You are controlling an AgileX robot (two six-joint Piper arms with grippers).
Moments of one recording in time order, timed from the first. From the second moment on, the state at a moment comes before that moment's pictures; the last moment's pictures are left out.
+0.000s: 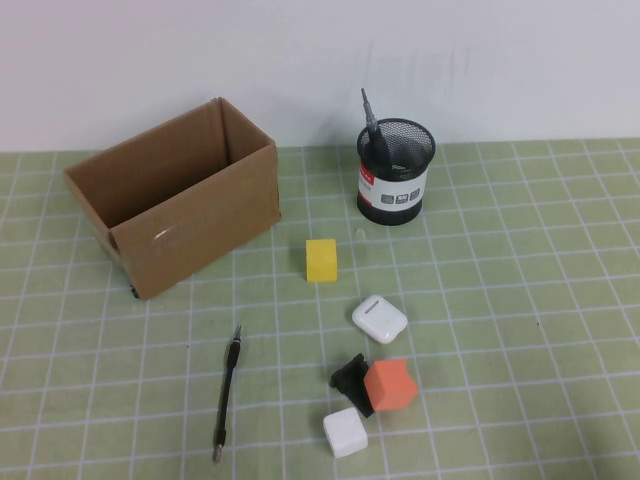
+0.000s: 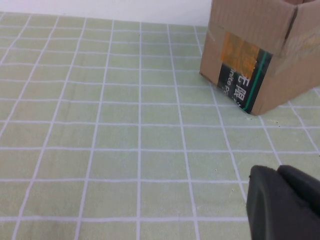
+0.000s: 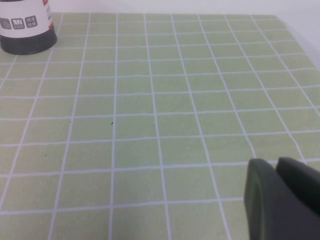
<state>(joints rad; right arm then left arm) 0.06 -0.01 0.03 -0.11 0.38 0.13 -0.08 -0.01 0.03 0.13 0.35 -0.15</state>
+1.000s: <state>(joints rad) 0.06 -0.01 0.03 -0.11 0.38 0.13 -0.08 0.17 -0.56 0.14 0.06 -0.32</state>
